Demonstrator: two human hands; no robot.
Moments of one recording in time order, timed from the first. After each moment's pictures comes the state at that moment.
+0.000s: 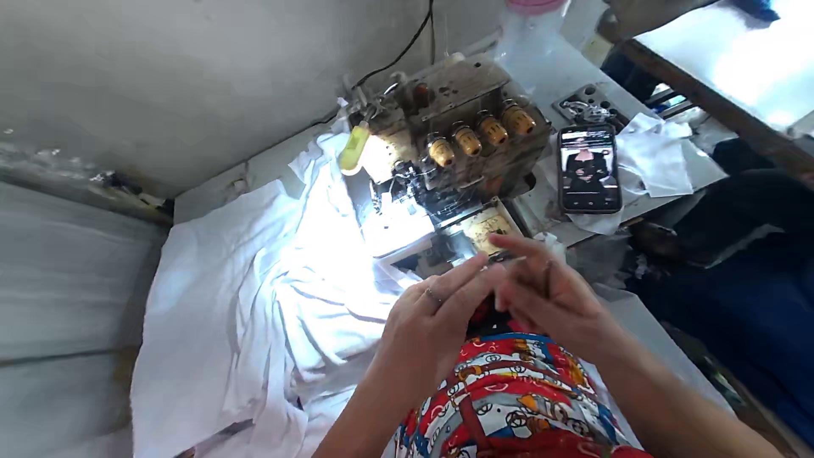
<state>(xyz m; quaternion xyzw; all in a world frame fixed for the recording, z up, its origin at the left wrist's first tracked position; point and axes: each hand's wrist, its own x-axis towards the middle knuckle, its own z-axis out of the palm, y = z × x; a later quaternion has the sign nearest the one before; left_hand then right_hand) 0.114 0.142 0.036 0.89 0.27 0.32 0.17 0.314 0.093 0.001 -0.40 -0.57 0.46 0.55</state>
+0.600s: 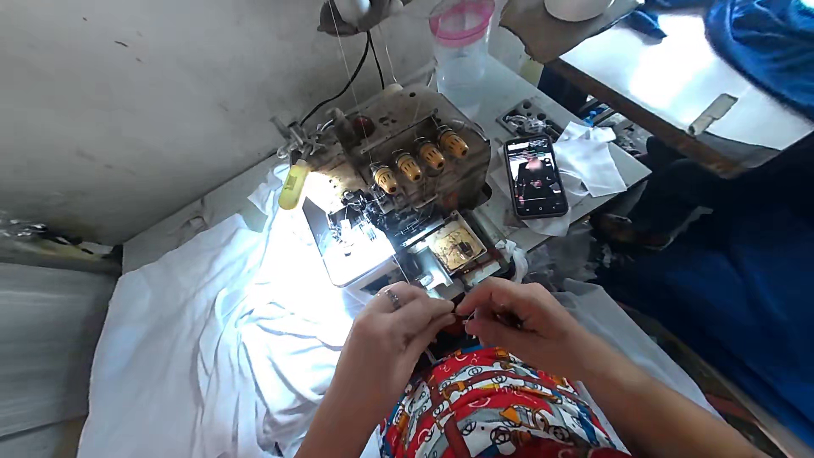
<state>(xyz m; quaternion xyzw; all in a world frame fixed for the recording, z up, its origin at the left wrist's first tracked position) 0.129 0.150 0.063 0.87 0.32 0.28 0.26 0.329 0.086 0.001 -0.38 -0.63 0.42 0.53</state>
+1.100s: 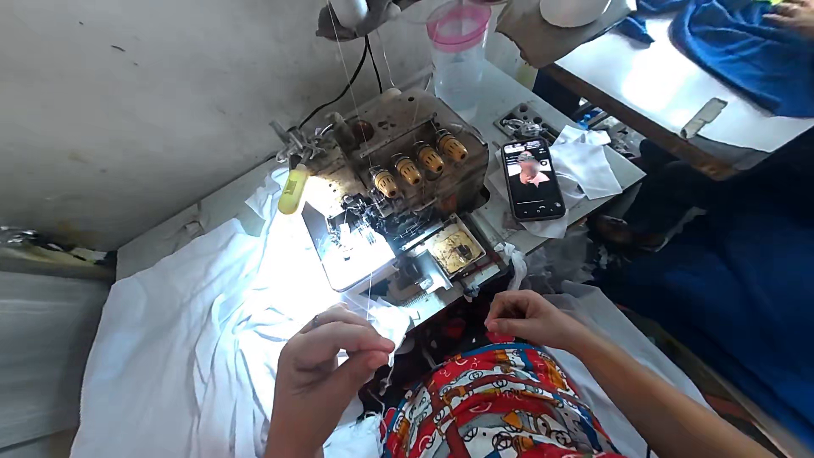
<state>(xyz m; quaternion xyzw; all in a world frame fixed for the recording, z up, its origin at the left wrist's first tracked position) 0.072 0.169 0.056 0.75 0.21 0.41 0.48 0.363 0.071 -0.085 -0.43 -0.49 0.60 0.47</state>
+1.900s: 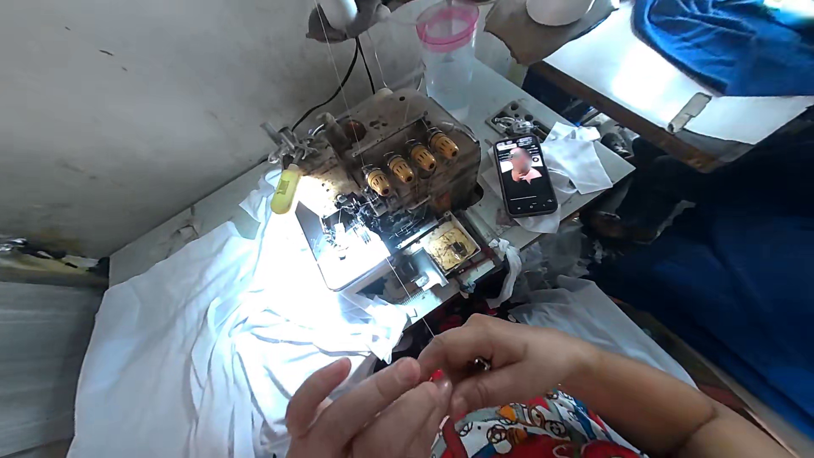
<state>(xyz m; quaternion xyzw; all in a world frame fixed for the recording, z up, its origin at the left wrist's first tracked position) 0.079 0.129 0.075 0.93 0.13 0.35 0.02 0.304 0.101 0.018 -0.13 -0.66 0.57 0.46</state>
